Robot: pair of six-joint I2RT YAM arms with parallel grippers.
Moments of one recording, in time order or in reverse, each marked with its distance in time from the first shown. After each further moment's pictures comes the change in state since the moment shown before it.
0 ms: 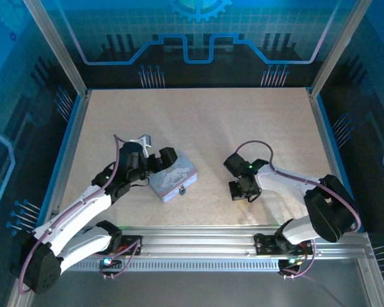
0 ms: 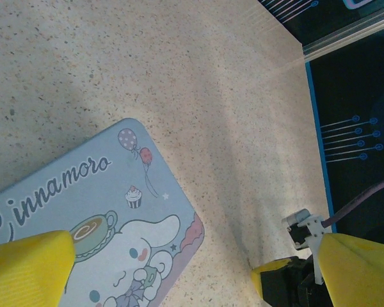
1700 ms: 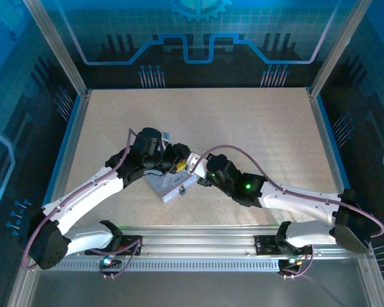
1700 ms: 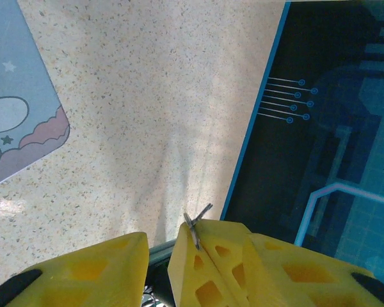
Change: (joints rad) left arm -0.125 0.216 0.262 -0.117 0.204 -0.472; right arm 0.381 -0.169 0.058 0.709 0.332 -0.894
